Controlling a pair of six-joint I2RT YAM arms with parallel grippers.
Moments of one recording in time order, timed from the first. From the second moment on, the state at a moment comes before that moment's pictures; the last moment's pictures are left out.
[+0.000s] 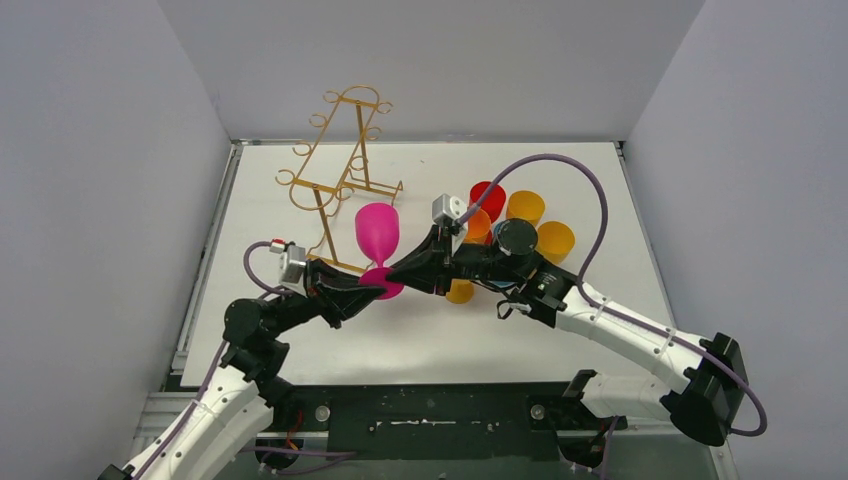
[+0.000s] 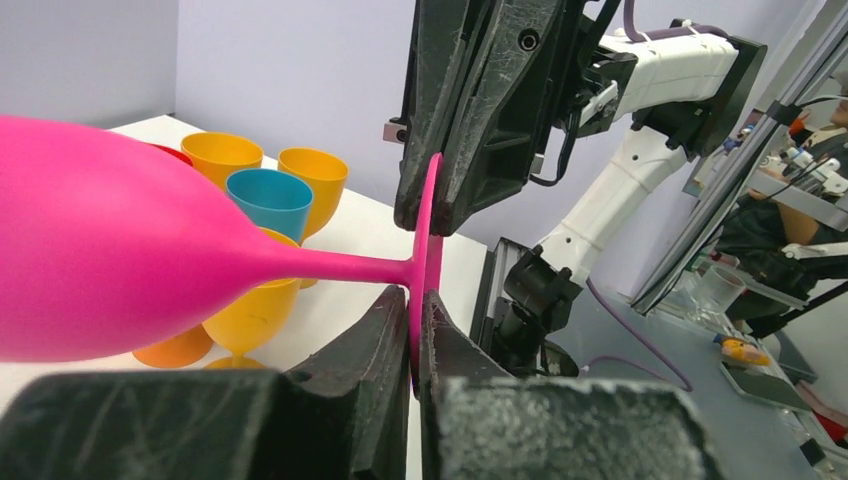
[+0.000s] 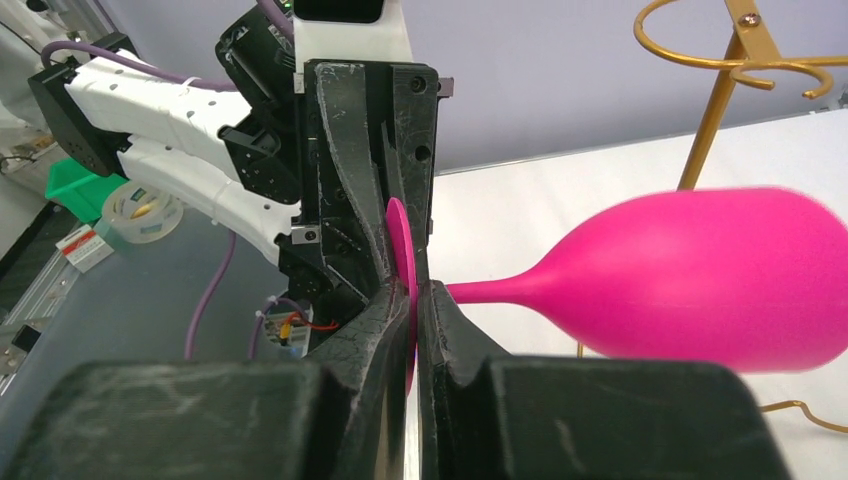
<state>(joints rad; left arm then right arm) -0.49 0.56 0.32 0.67 0.70 -0.67 0.88 1.18 0.94 0.31 -0.65 0.23</state>
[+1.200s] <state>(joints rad) -0.49 0.54 0.32 0.49 0.89 -0.47 0.82 1.09 0.97 0.19 -0.34 0.22</state>
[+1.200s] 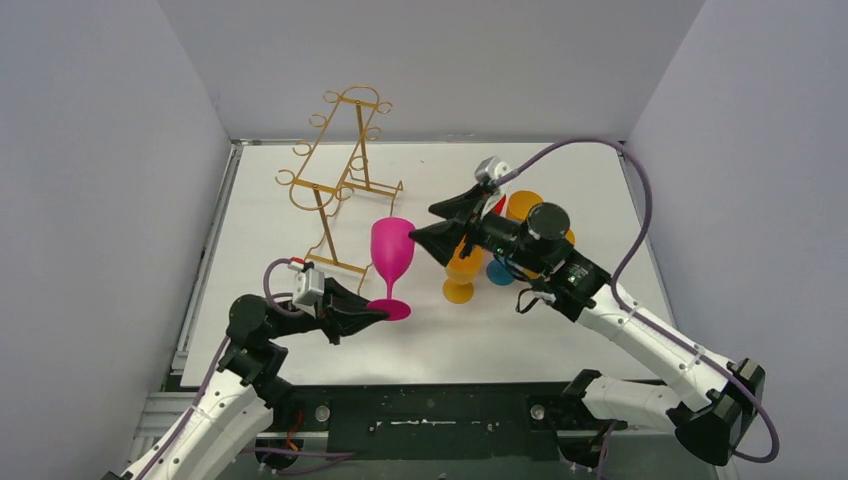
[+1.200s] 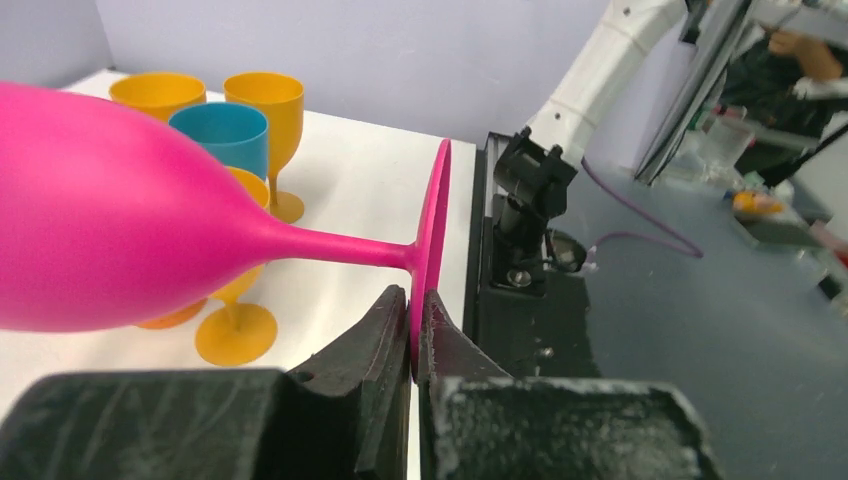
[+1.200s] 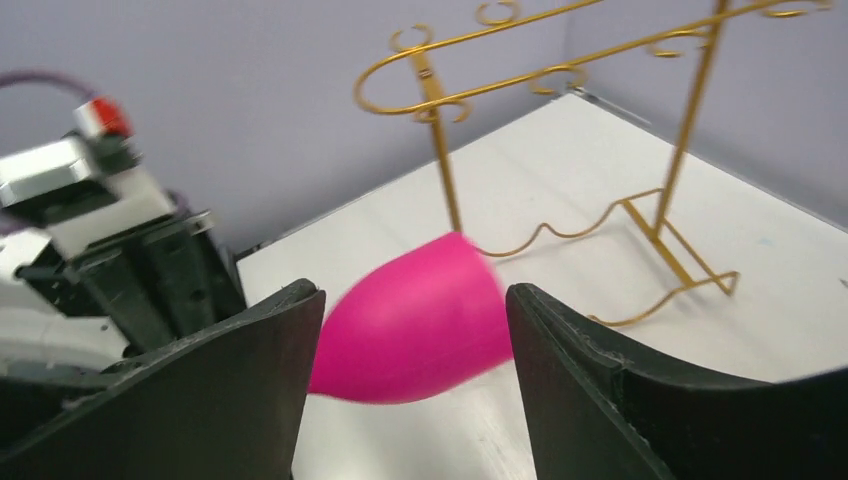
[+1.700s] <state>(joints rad) -0.49 0.50 0.35 0.29 1.11 -0.04 0.45 1.30 1.10 0.07 -0.83 0.62</state>
